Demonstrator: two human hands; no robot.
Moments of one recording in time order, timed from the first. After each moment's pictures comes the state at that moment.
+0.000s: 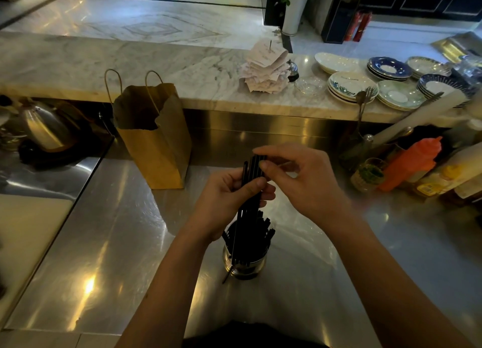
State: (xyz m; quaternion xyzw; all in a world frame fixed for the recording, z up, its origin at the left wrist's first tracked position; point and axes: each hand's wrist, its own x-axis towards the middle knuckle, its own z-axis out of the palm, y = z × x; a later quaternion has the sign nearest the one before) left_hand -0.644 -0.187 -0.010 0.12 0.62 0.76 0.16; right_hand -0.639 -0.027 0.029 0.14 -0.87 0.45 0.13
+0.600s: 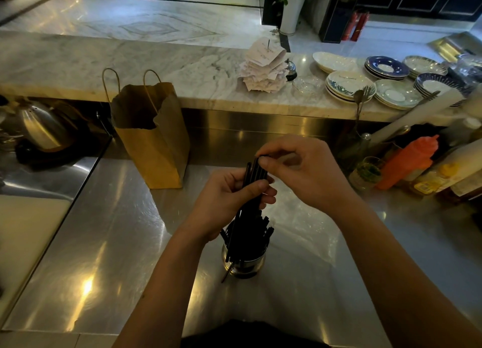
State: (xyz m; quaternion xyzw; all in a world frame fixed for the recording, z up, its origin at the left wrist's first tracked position) left_hand -0.643 -0.190 -0.006 0.15 0.63 0.75 0.17; right_hand -0.644 -0.022 0.044 0.15 -0.88 0.43 0.08
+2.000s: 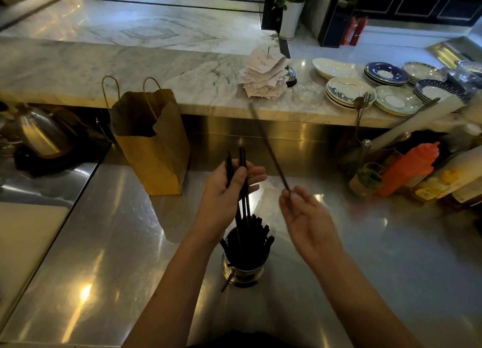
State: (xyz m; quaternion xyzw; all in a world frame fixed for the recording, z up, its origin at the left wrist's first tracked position) left_hand -0.660 -0.177 -0.020 0.06 0.62 0.78 0.07; right_hand -0.621 -0.021 -0.041 -0.24 -0.32 0.92 0.02
